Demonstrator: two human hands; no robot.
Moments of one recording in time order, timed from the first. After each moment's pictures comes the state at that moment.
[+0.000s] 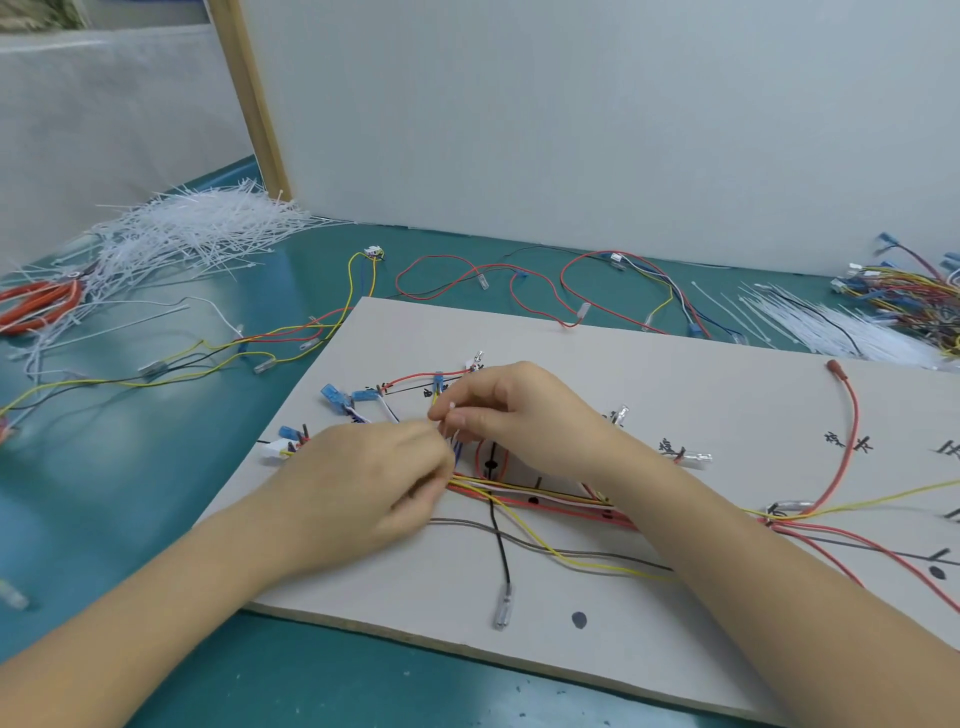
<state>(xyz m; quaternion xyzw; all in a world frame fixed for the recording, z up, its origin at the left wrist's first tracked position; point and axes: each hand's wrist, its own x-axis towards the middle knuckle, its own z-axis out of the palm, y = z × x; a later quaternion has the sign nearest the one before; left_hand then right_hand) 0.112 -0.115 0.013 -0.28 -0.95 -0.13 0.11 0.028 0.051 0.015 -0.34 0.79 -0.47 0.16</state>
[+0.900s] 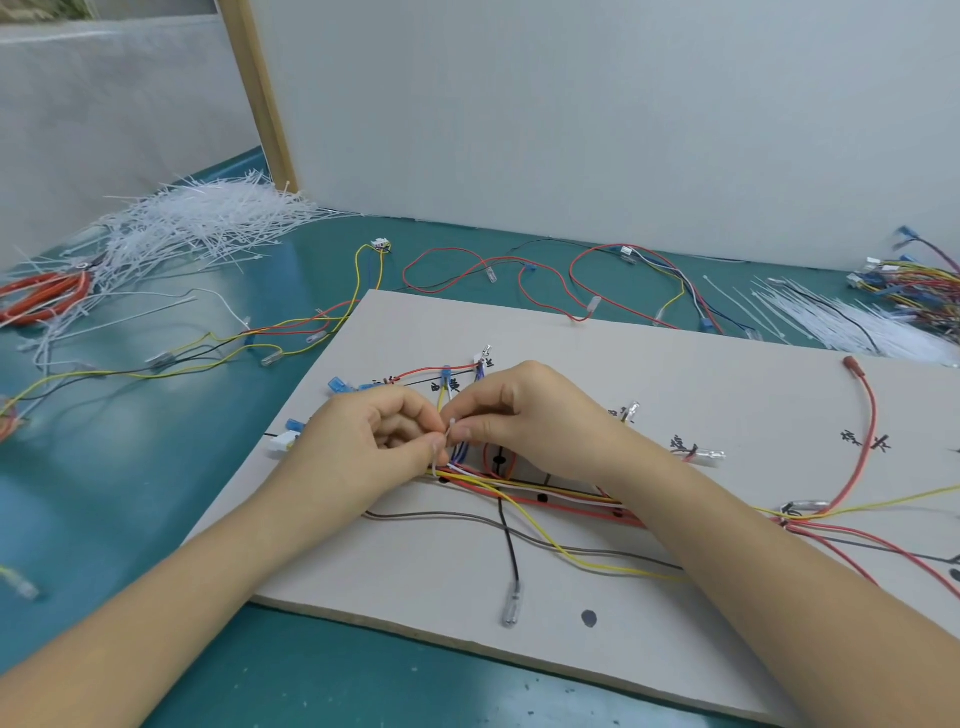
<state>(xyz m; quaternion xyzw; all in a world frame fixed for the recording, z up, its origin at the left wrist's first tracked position) 0.106 -0.111 0.007 -0.03 -0.82 -0.57 0.04 0.028 0.053 0.016 -0.38 0.81 -0.42 0.14</state>
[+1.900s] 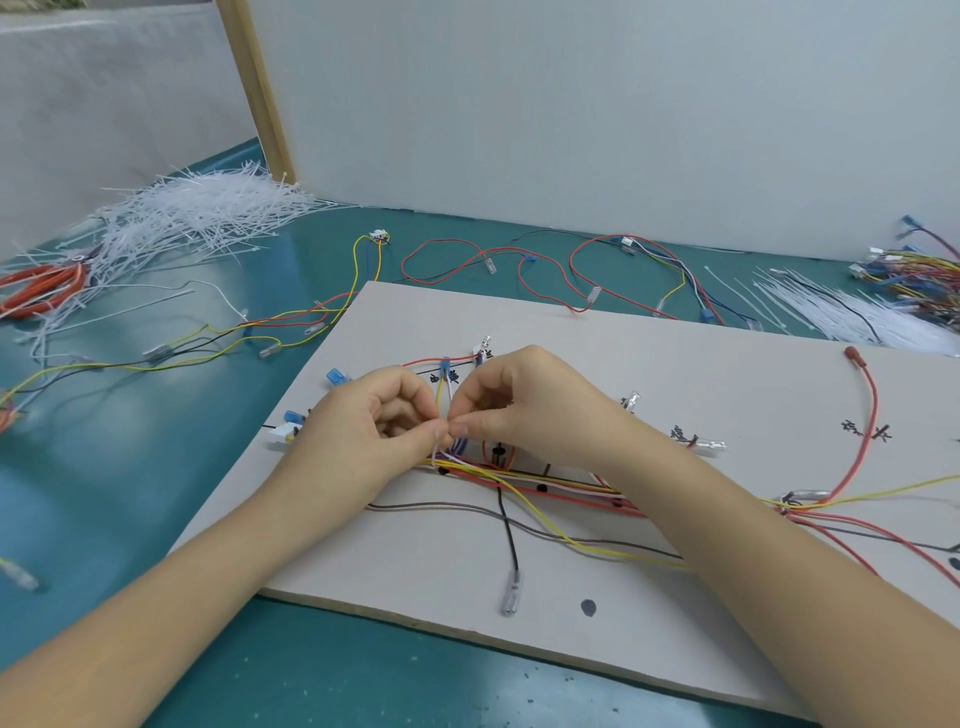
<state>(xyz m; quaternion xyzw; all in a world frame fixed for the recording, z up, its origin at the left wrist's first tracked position) 0.104 -0.110 0.002 -0.03 -0.82 -0.57 0.08 0.033 0.051 0.024 -0.34 0.84 -0.41 0.14</state>
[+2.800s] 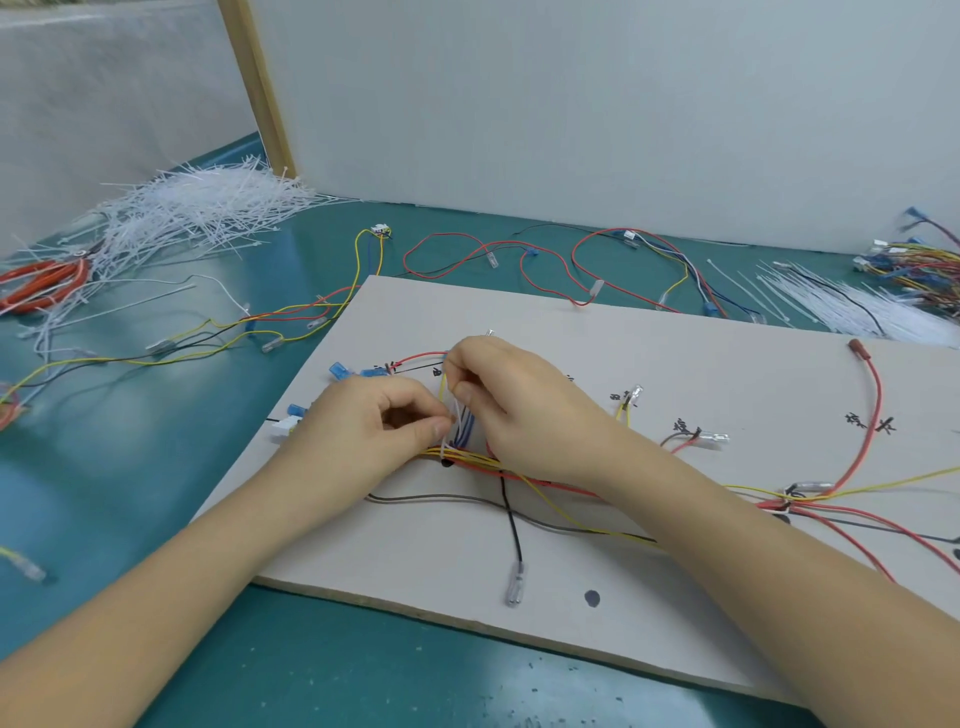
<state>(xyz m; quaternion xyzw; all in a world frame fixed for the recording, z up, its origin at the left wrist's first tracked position) 0.103 -0.113 0.010 -0.04 -0.89 -0.45 0.06 0.044 0.043 0.022 -0.42 0.85 -0.32 0.01</state>
